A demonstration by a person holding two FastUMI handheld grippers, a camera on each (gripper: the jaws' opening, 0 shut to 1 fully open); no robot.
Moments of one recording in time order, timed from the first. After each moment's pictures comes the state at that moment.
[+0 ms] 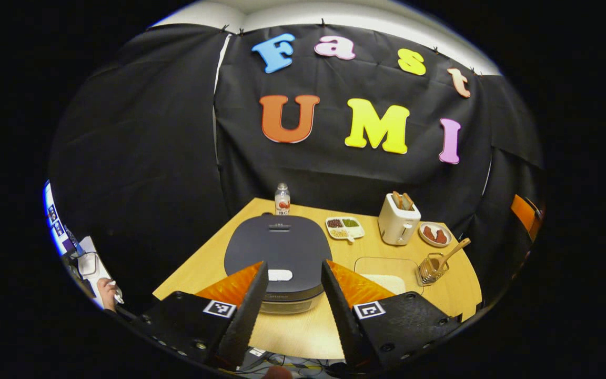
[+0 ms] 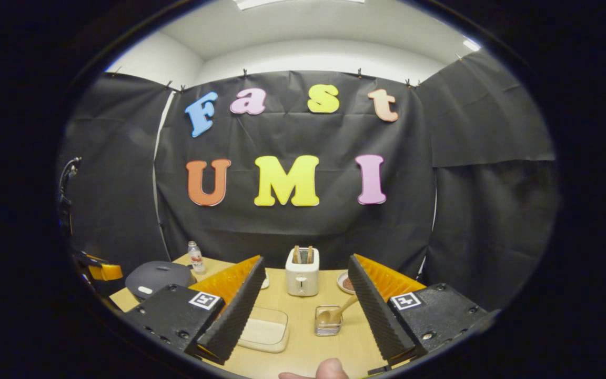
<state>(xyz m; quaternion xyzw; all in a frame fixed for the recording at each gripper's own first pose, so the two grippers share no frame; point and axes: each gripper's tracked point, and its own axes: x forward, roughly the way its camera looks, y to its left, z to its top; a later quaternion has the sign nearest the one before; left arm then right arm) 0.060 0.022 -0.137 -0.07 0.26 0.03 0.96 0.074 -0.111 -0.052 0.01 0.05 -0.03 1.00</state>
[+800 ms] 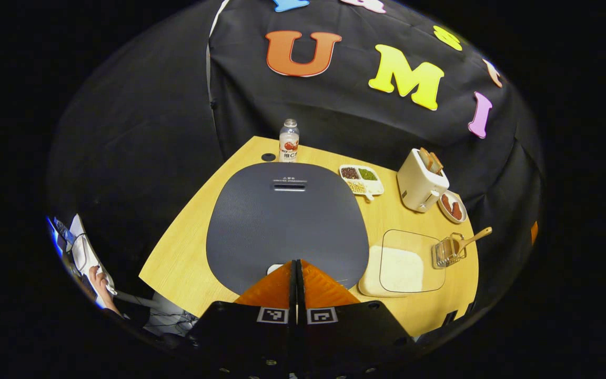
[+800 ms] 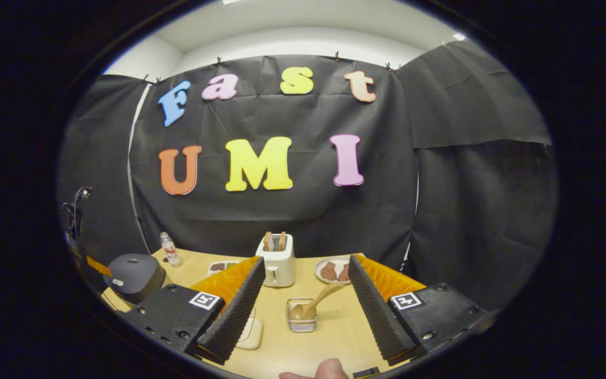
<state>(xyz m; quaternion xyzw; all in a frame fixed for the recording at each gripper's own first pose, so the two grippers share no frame) 0.122 0.049 -0.226 -0.10 0.43 0.02 0.90 0.100 -0.175 -0.091 0.02 0.09 -0.07 0.99</state>
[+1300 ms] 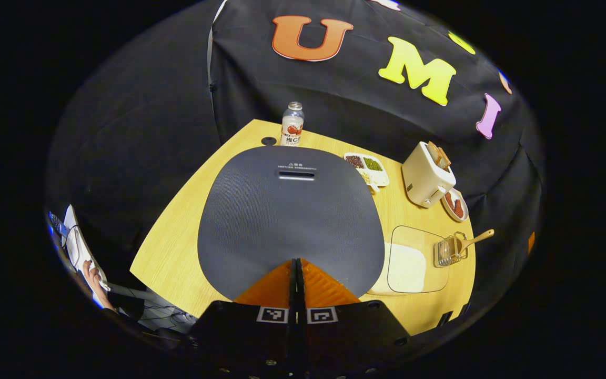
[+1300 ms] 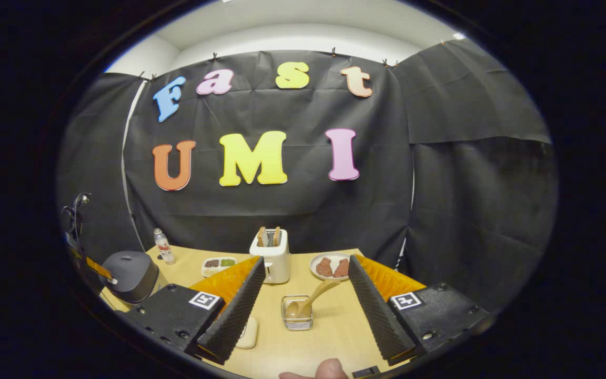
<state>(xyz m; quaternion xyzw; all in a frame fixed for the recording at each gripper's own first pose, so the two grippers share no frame) 0.124 0.053 -0.248 -0.13 0.46 0.02 0.88 0.105 -0.177 -0.102 0.02 0.10 -0.08 0.99</state>
